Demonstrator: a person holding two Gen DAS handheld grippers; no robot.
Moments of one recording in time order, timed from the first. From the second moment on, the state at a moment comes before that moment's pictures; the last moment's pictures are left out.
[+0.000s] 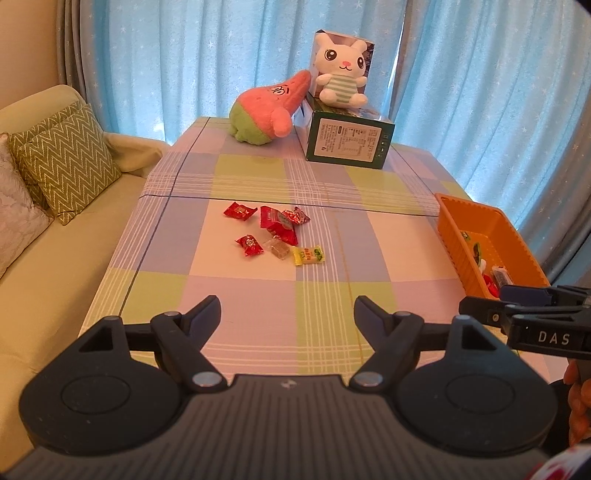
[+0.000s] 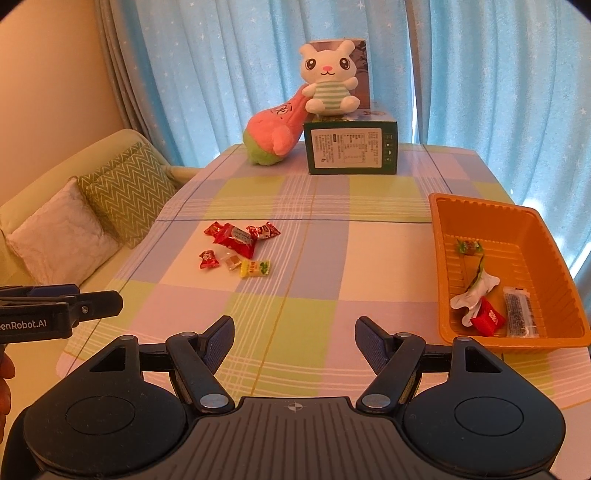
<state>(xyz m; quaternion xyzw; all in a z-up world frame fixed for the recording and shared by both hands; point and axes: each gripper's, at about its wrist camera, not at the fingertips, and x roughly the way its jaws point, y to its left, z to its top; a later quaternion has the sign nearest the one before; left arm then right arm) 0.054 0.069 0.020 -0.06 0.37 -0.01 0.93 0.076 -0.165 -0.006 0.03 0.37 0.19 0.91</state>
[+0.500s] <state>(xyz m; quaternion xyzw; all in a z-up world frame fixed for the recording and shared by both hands) 0.103 0.097 -0.011 -0.06 0.40 -0.01 0.92 0.125 -0.135 -0.036 0.01 0.38 0.20 0.90</state>
